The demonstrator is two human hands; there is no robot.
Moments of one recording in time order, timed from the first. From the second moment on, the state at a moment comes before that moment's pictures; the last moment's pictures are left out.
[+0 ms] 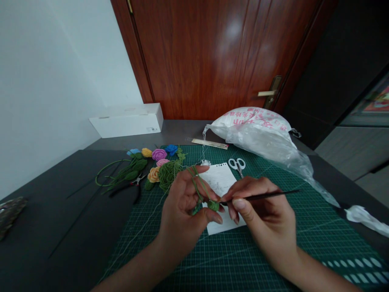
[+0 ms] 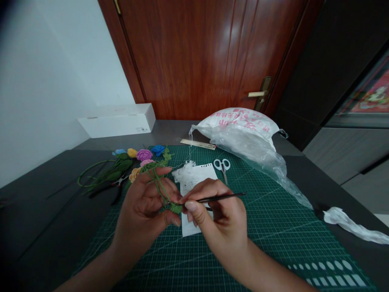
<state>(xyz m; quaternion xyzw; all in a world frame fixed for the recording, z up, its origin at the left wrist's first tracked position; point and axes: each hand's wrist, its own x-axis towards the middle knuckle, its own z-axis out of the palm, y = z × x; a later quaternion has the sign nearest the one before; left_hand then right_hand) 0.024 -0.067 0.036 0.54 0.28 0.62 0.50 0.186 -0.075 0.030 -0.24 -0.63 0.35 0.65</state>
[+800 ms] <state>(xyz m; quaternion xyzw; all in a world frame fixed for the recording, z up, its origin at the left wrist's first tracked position) 0.018 -0.059 0.034 0.47 0.28 0.61 0.57 0.235 -0.005 0.002 -0.64 -0.76 0.10 0.02</state>
